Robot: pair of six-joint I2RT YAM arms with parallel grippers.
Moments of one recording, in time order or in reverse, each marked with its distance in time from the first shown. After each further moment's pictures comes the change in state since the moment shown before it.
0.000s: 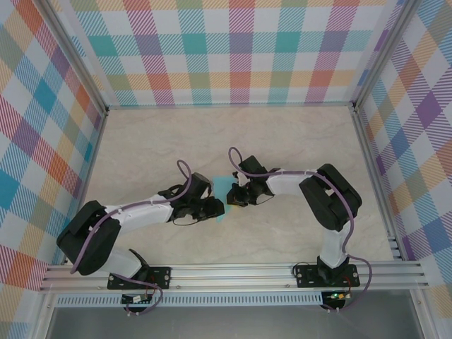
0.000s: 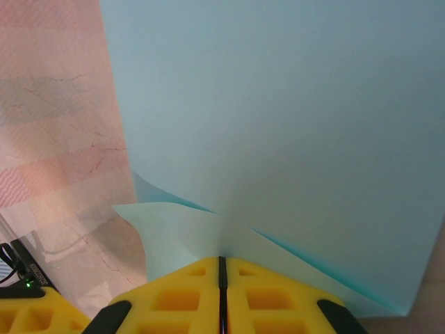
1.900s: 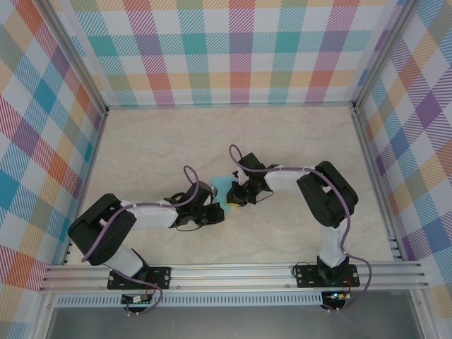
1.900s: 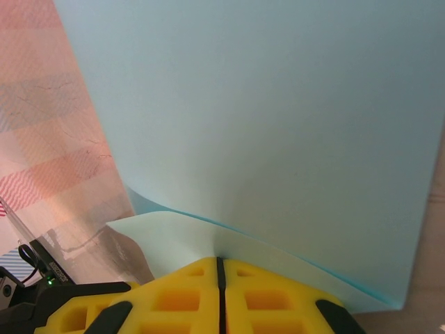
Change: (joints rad) left arm -0.033 0.096 -0.104 0.223 0.004 0.051; right arm -0.008 0.045 0.060 -0.082 -0.044 0.038
